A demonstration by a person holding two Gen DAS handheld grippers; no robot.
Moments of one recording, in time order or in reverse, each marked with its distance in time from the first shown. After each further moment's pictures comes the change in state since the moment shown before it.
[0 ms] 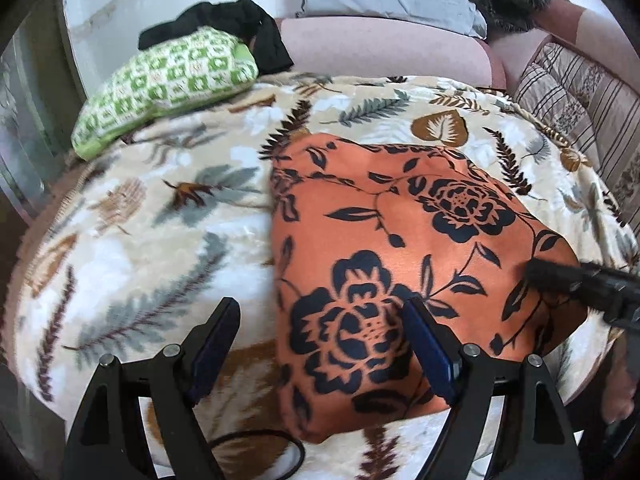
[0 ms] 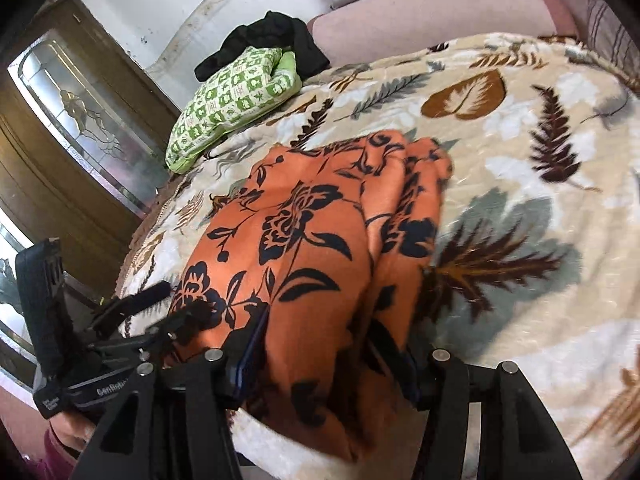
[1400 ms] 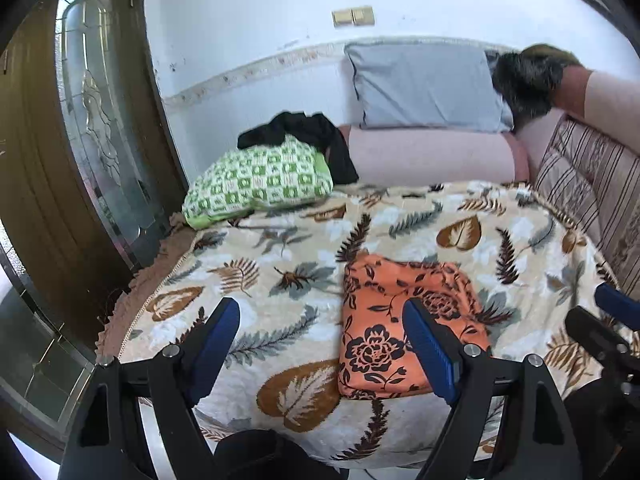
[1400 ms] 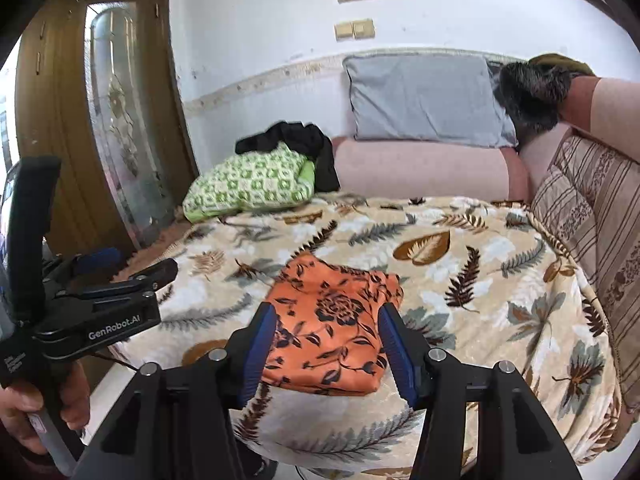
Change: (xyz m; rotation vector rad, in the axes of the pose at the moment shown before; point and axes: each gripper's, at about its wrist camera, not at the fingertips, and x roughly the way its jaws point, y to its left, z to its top) left arm -0.228 -0.015 0.009 -0.087 -0.292 0.235; right arm -0.210 0.139 -0.036 -0.267 -0.349 -0.224
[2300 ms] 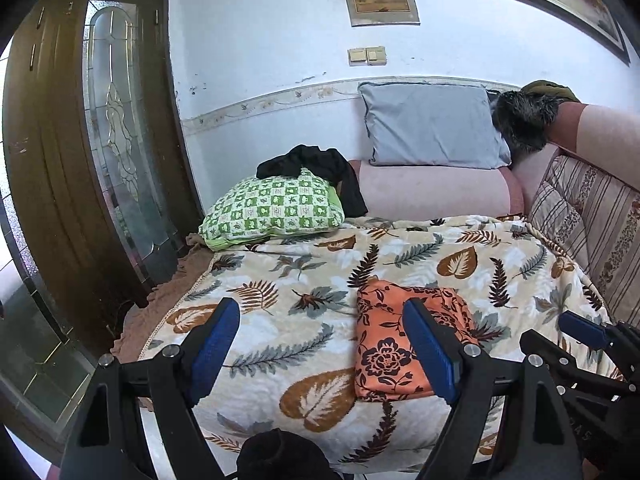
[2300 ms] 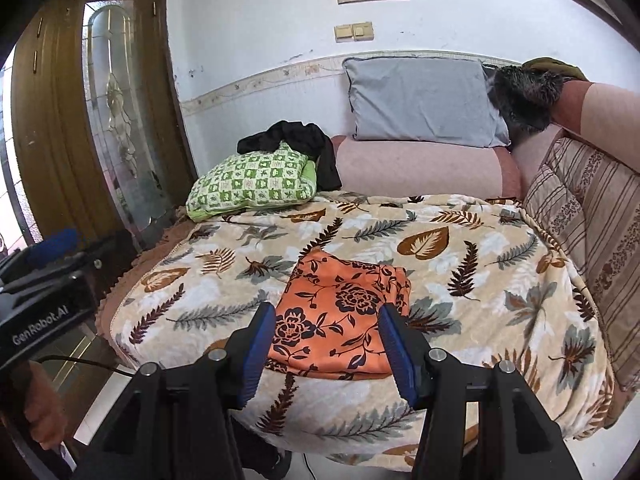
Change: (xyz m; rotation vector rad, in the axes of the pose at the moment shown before) left arm -0.061 0.037 -0.004 -0.038 -0.100 0.004; right arm -0.025 0.042 0.002 0.006 0.028 -0.041
